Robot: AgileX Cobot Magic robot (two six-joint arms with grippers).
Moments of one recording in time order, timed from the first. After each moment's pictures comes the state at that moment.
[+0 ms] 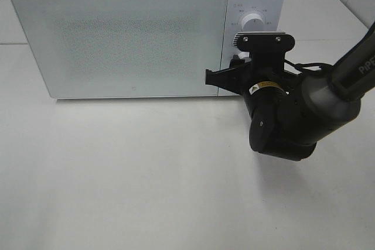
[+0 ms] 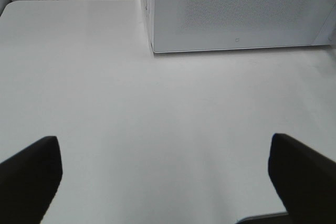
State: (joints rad) left arm -0.09 0.00 -0.52 -0.09 1.07 0.05; right arm 0.62 2.11 -0.81 0.74 -1.18 -0.20
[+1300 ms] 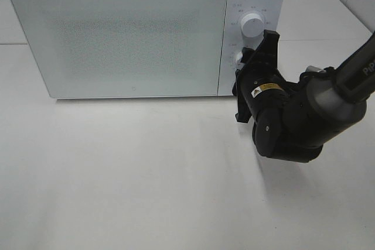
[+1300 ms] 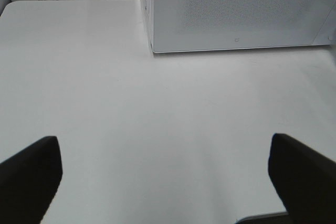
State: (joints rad) left arm -0.09 0.00 -0.52 -0.09 1.07 0.05; right arm 0.61 2.11 -0.79 0.65 -1.20 1.55
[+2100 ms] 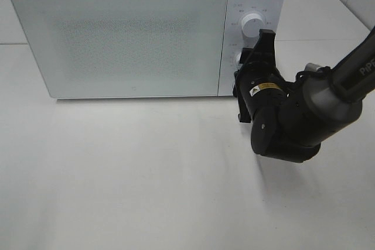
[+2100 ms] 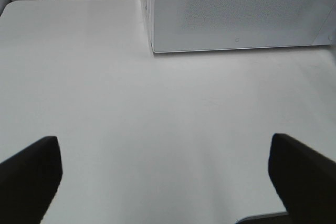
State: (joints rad) left arm -0.09 0.00 -0.52 -0.09 1.07 0.05; right arm 0.62 2.11 -0.80 0.72 -1.20 1.43
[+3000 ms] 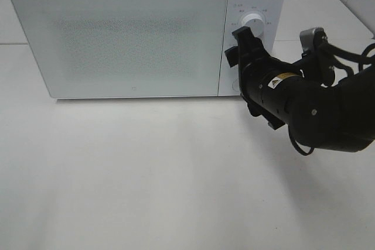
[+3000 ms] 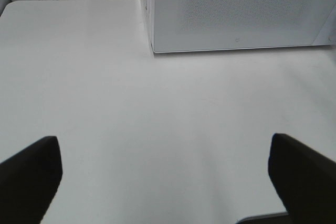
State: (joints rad) left arm -0.09 0.00 -0.52 -0.09 1.07 0.05; right arm 0.62 1.80 -0.65 0.61 -0.81 0.89
